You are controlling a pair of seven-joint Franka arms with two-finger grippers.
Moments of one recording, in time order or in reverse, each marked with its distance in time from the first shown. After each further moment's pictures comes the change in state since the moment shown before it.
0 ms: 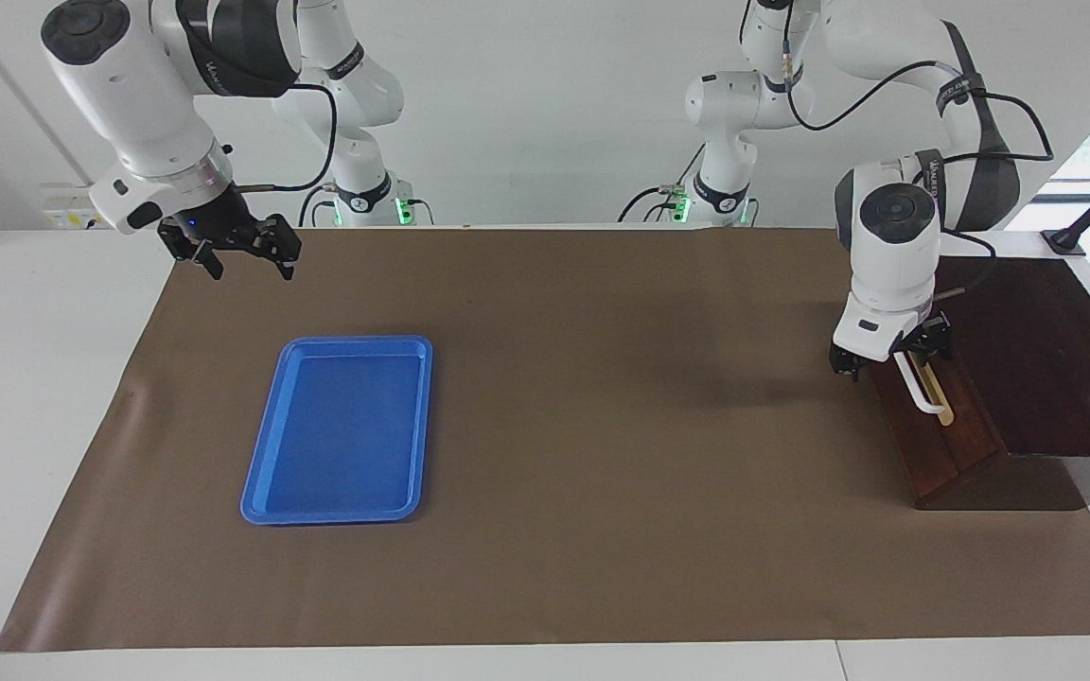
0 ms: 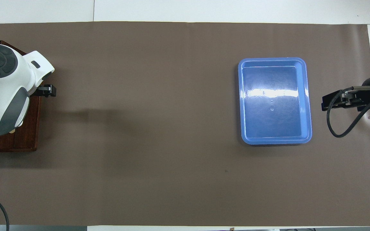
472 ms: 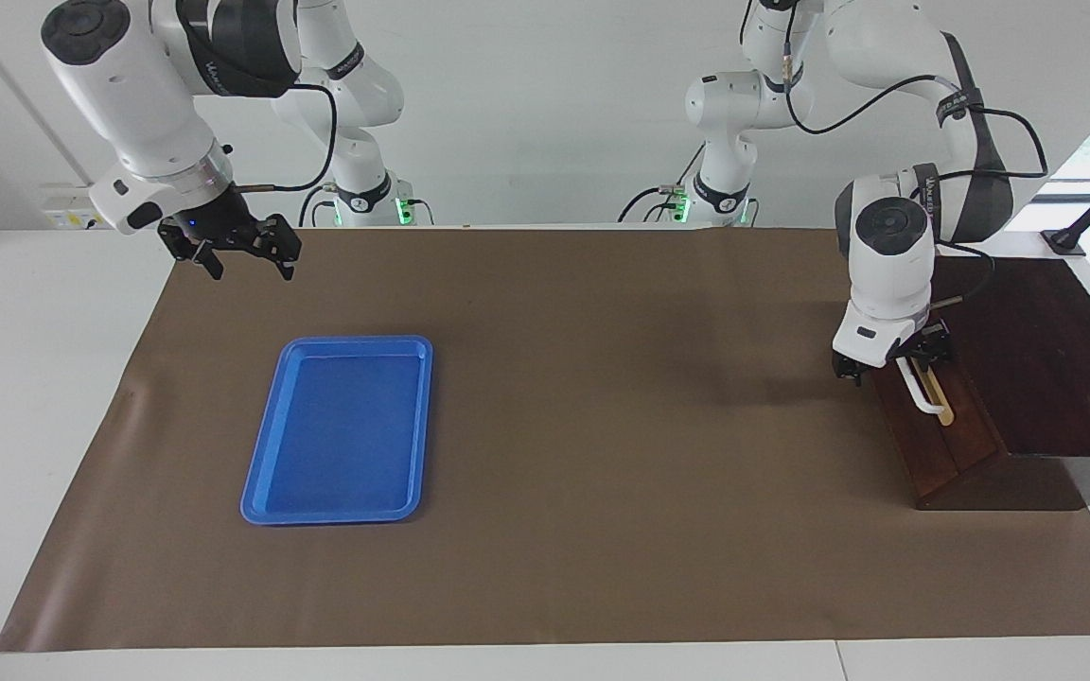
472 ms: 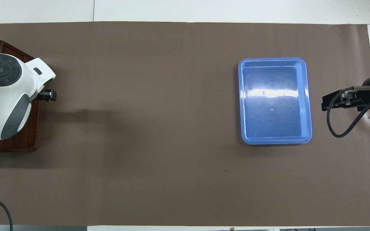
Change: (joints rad) left arm 0.021 0.003 0.000 -0.068 0.013 0.066 -0.005; right arm 0.000 0.000 0.000 0.000 0.000 0.000 0.000
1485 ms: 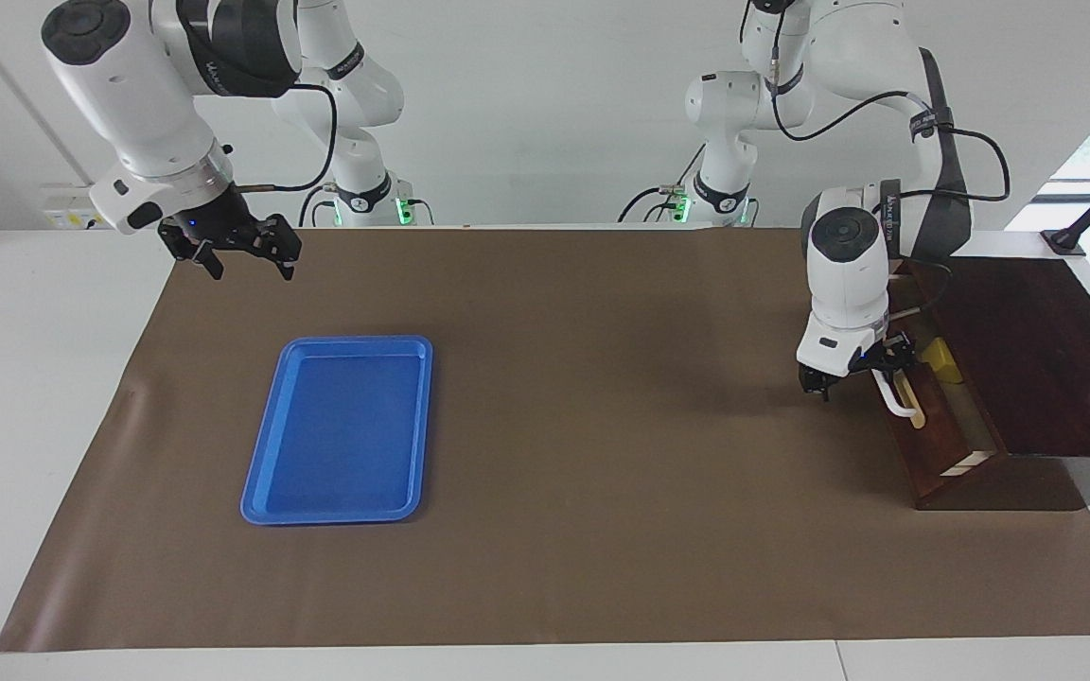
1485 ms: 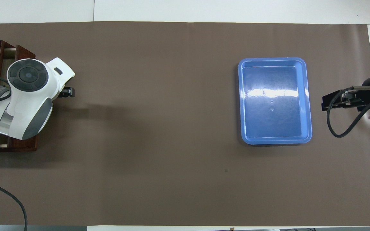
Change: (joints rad) left arm -0.077 0.024 -0.008 -0.007 0.005 0.060 -0.149; right arm 0.000 0.000 0.000 0.000 0.000 0.000 0.000
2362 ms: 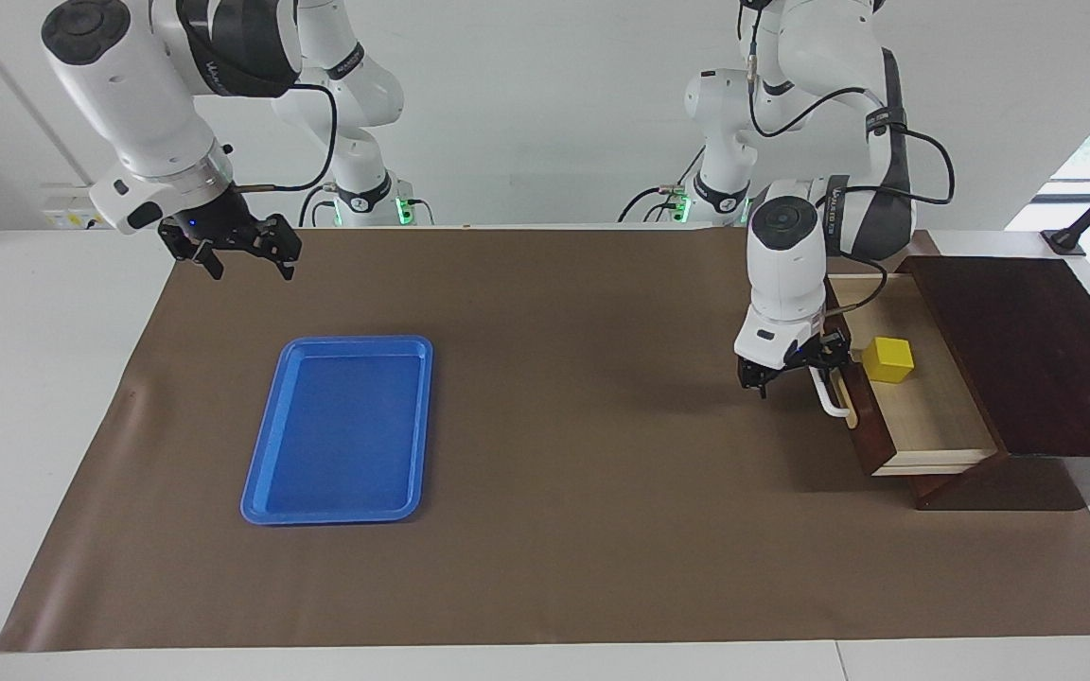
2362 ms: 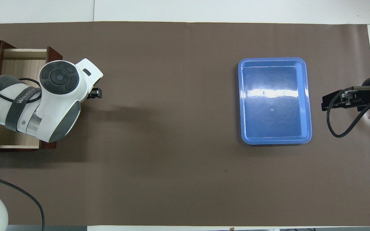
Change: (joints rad) left arm -0.128 0.004 -0.002 0.026 -0.096 -0.036 -0.082; right arm 0.000 0.000 0.000 0.000 0.000 0.000 0.000
